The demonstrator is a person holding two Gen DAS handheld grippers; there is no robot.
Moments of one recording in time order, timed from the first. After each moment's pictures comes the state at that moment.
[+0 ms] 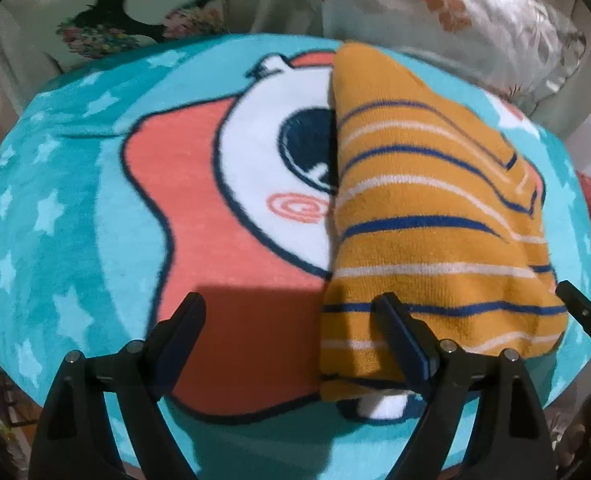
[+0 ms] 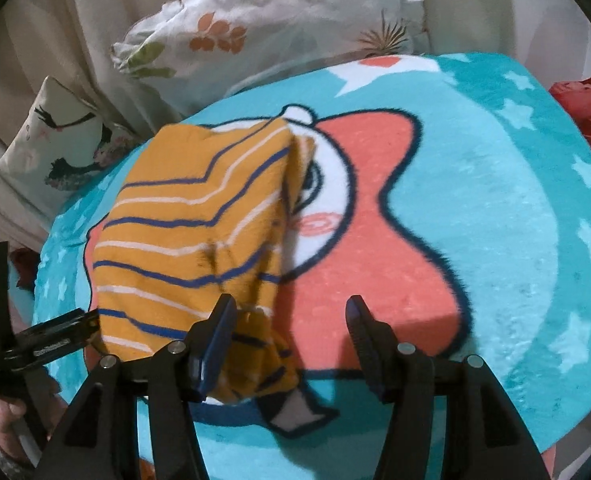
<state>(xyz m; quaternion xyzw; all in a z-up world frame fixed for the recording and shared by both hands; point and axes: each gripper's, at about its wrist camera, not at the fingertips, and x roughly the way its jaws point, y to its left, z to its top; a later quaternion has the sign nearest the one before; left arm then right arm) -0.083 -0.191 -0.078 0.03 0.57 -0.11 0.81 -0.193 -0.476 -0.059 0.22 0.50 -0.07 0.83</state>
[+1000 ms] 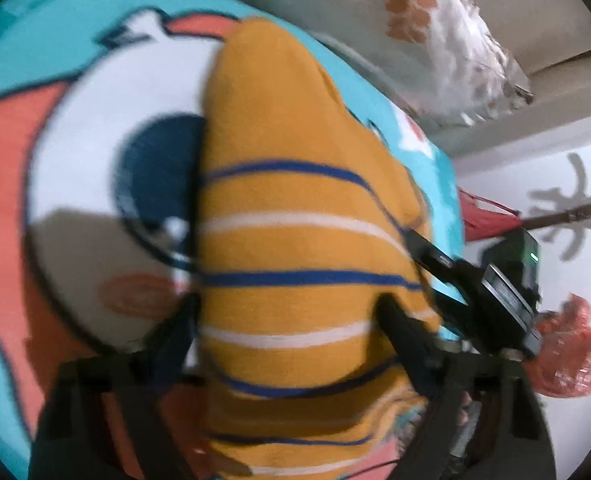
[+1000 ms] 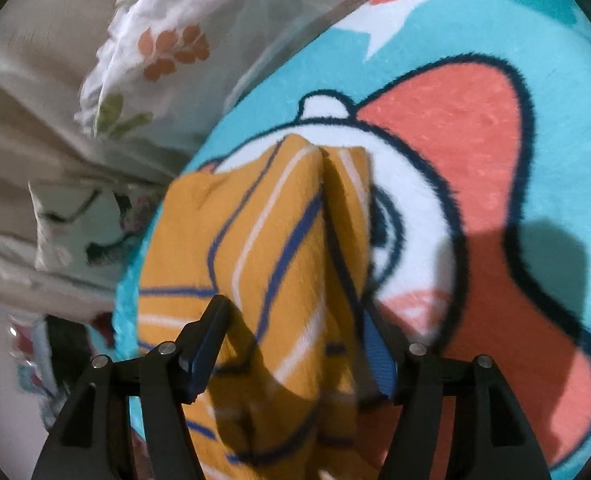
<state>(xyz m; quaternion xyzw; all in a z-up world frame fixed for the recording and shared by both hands) 0.002 -0.221 -0.126 -0.16 0.64 -0.33 0.67 -0.097 -0.499 -0.121 0.45 0.48 -0.01 0.76</state>
